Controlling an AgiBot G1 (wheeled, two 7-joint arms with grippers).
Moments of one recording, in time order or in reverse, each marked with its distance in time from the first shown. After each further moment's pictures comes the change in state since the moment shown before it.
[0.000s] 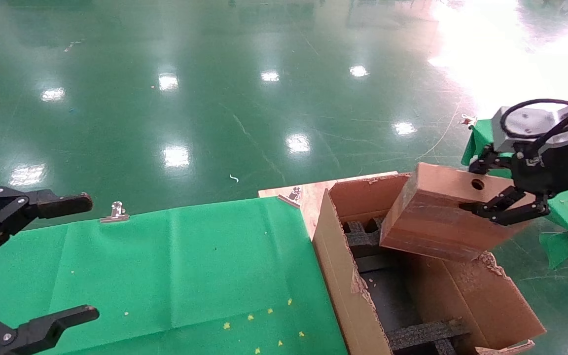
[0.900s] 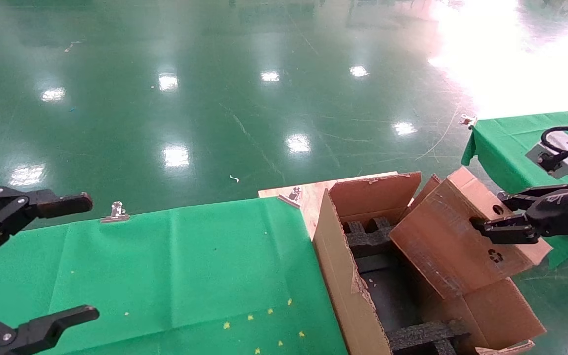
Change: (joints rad) left arm 0.000 -0.001 0.001 0.000 -0.001 -0.001 0.001; right arm 0.005 0.392 -0.045 0.408 -0.103 0.278 0.692
